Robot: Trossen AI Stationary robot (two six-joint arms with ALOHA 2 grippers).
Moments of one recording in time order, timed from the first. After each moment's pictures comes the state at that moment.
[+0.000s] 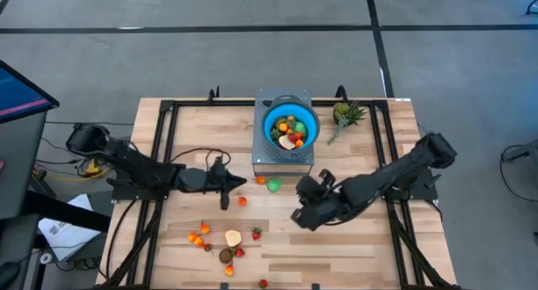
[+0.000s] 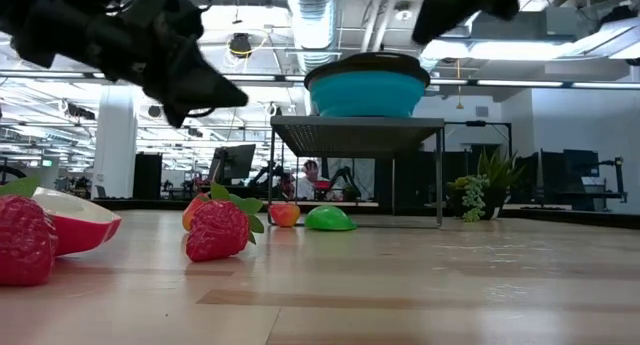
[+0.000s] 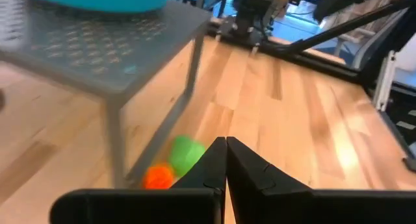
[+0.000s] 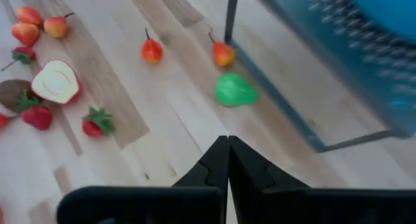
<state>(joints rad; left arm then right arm) -0.27 1.28 0.36 0.61 -0.45 -0.38 0.49 1.64 1.40 -0.92 0.59 0.96</state>
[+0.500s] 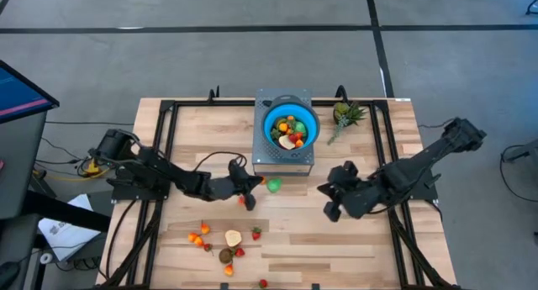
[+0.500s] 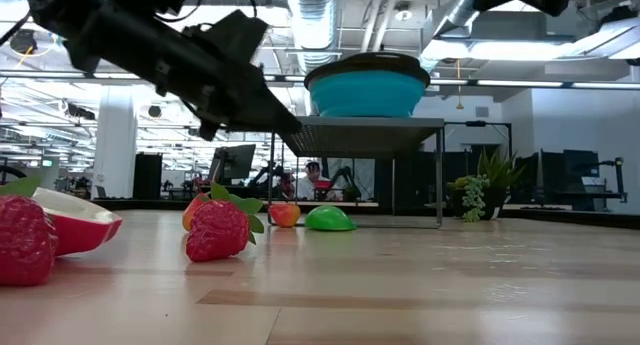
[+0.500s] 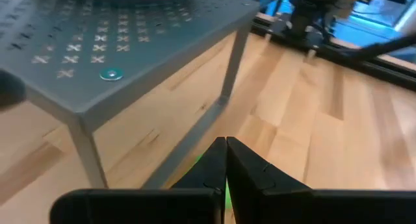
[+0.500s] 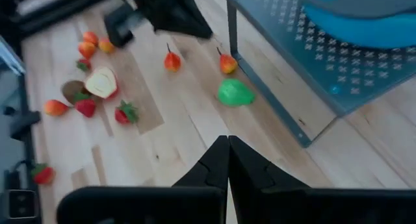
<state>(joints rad) -0.28 1.63 0.60 0.61 -0.65 -0.46 0.55 1.24 1.10 -0.80 0.61 0.92</state>
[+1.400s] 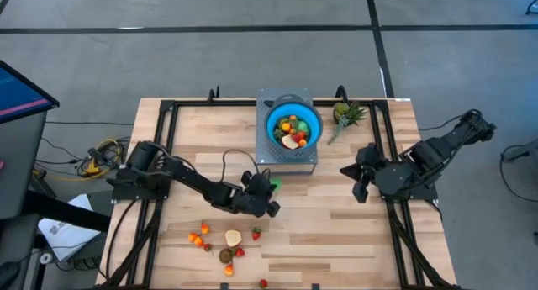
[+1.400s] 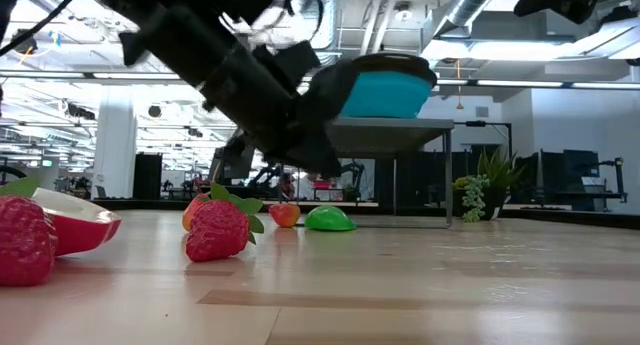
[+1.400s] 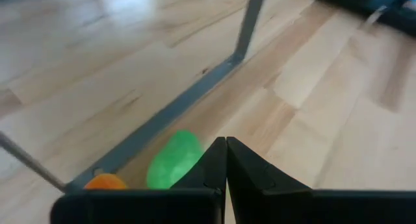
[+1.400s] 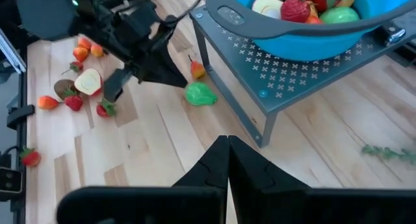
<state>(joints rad) -0.32 1.92 0.99 0.19 -0.77 -0.75 0.55 0.91 0.98 -0.95 0.63 0.83</state>
